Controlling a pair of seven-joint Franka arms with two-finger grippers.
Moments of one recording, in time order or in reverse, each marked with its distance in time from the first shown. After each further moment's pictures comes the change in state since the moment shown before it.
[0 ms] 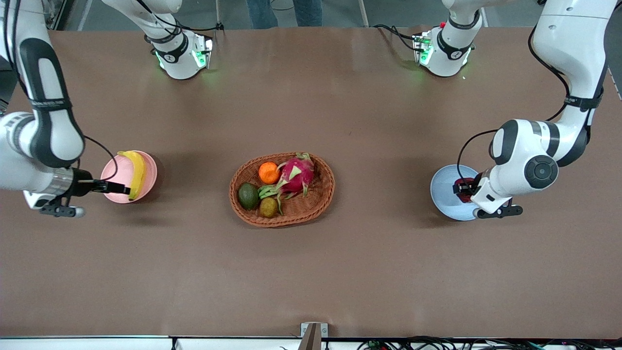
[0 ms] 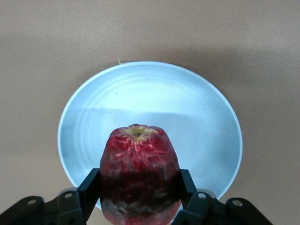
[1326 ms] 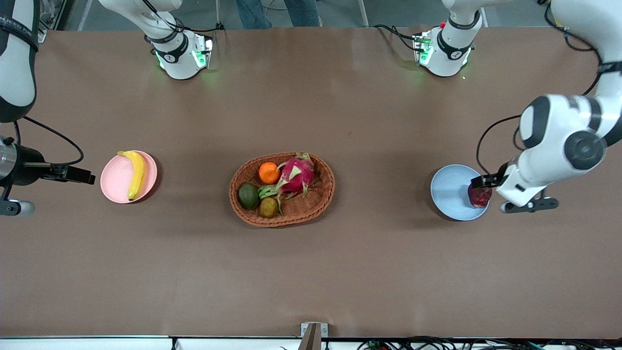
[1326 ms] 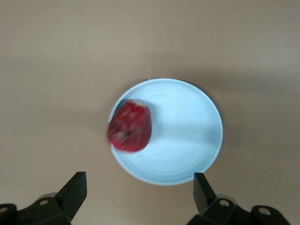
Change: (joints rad) left arm 0.010 -0.213 -0.005 0.103 -0.004 -0.228 0.036; right arm 0.156 -0.020 0.007 0.537 -0.197 -0.520 0.283
